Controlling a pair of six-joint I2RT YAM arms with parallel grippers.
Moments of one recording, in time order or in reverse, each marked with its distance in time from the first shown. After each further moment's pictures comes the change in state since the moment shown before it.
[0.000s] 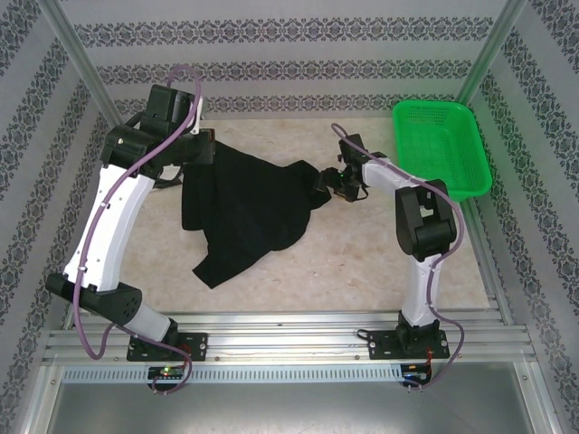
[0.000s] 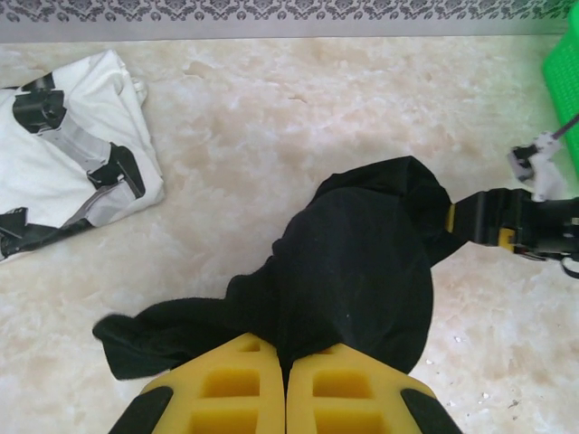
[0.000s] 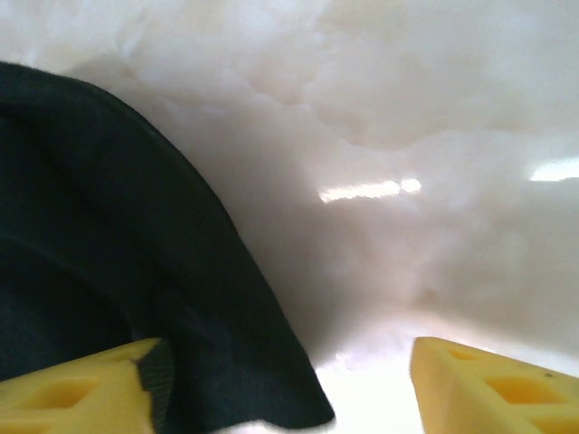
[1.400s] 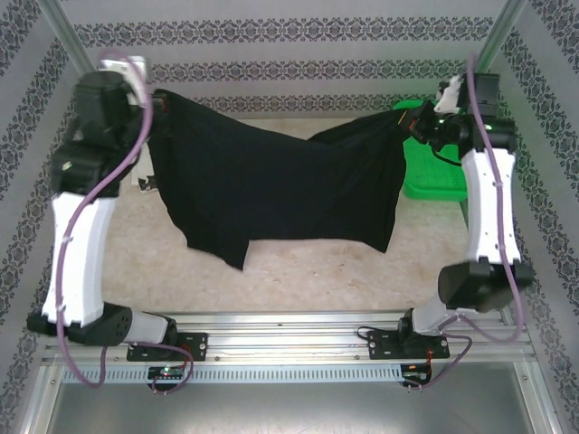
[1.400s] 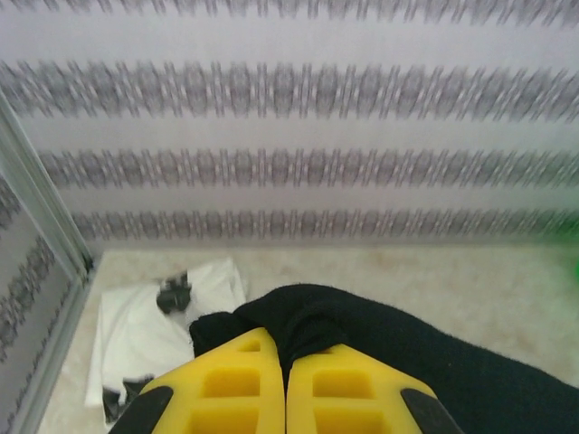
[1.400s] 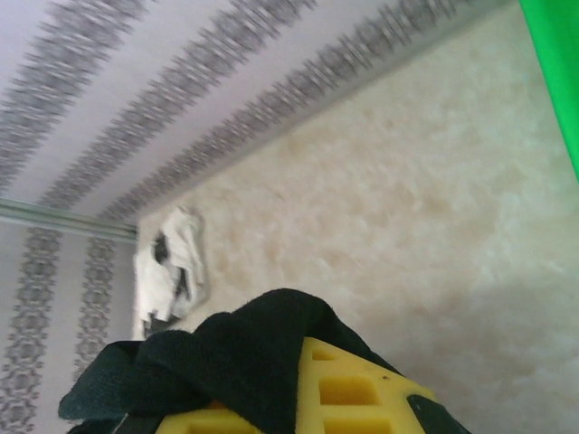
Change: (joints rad) left arm 0.143 -0.122 -0.013 0.303 -0.111 0.153; right arm -0.398 -0.475 0.352 -0.421 -0.237 -0.052
